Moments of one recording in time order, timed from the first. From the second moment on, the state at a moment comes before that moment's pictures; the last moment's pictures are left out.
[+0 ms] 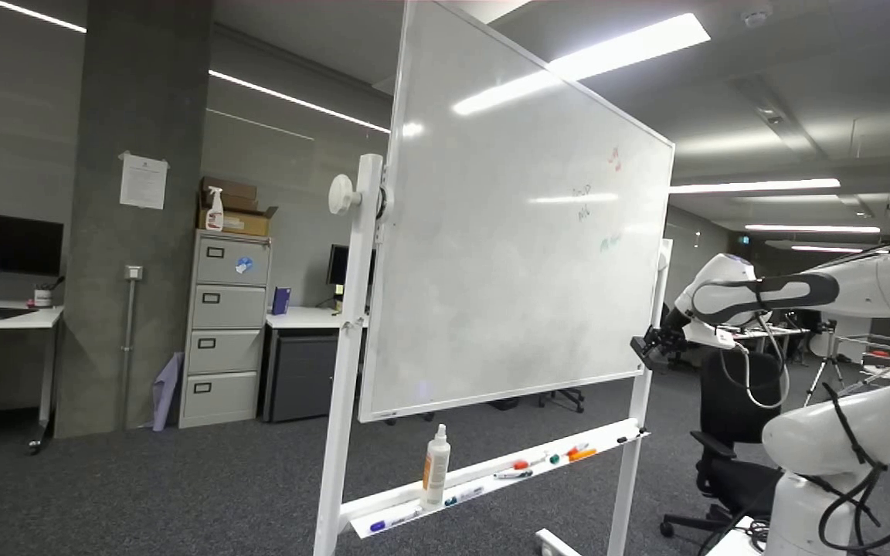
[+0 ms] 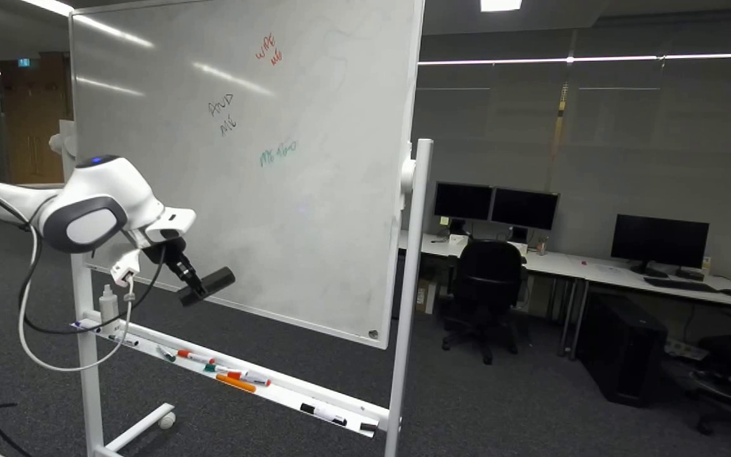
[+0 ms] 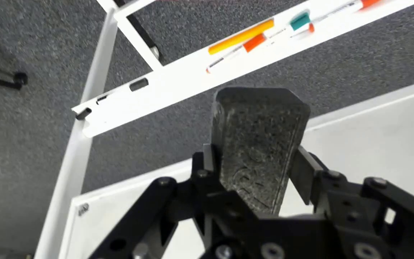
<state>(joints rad) -0.25 -0.90 -0.11 -2.77 -0.04 2.46 0.13</state>
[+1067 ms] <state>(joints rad) -0.18 -1.04 -0.07 -2.78 -0.03 2.44 0.13</state>
